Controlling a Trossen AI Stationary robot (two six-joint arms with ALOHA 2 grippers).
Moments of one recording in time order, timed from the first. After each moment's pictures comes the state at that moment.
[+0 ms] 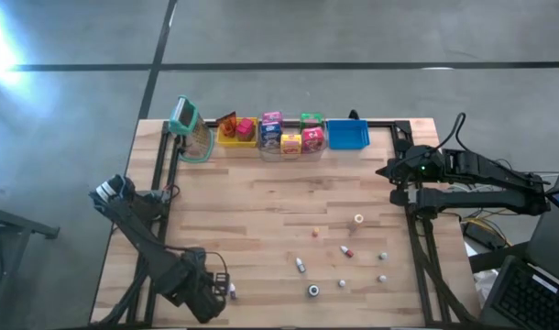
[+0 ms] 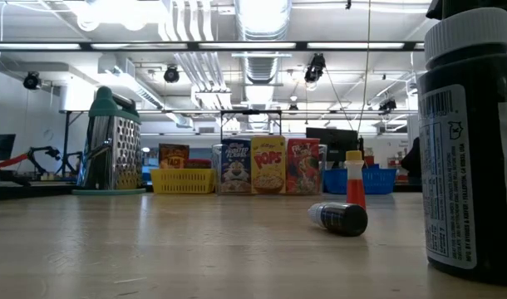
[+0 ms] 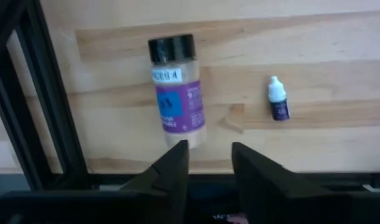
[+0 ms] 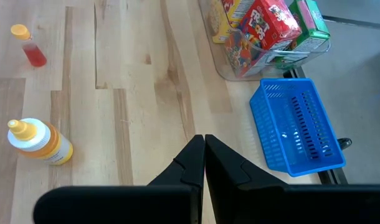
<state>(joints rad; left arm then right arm) -0.82 1.72 1.56 -1.35 0.07 -2.34 -0.19 0.58 0.77 -0.99 0.18 -0.18</state>
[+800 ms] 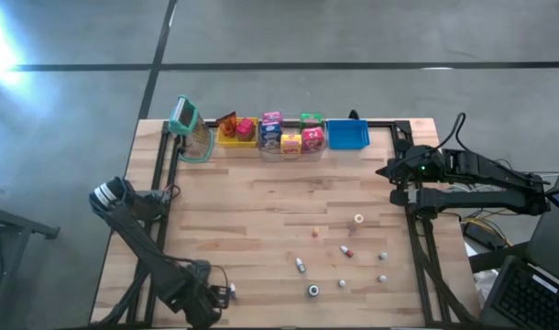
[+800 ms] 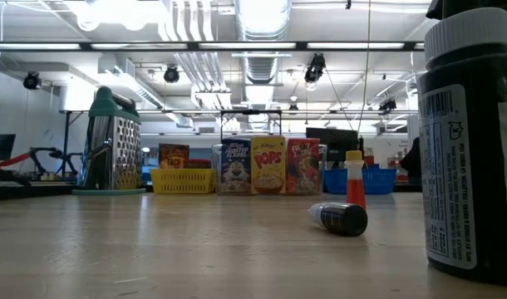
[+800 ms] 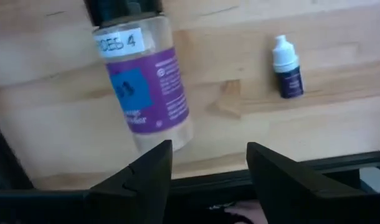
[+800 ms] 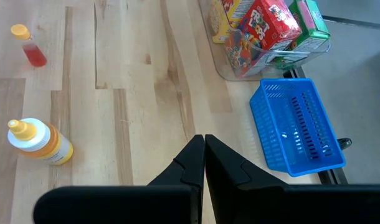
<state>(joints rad) -0.88 1.72 1.33 -0.97 0.04 -2.34 -0.19 0.58 0.77 -0.99 0.18 -0.18</state>
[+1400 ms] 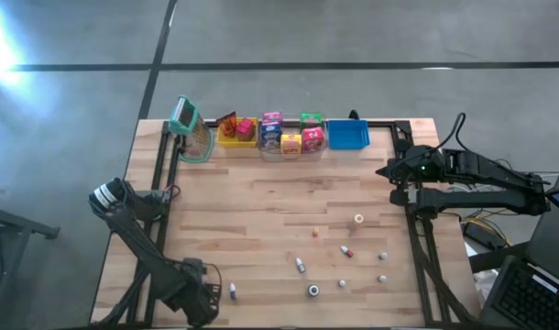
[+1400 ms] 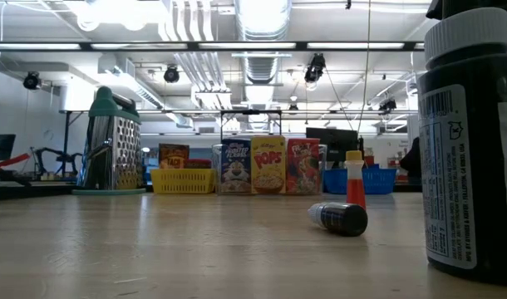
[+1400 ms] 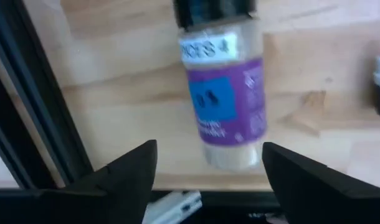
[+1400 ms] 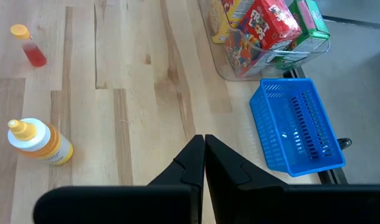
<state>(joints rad) -0.90 1.73 1.27 -1.05 0.18 -2.35 -0.19 0.58 0.77 -0.99 0.18 -0.18</state>
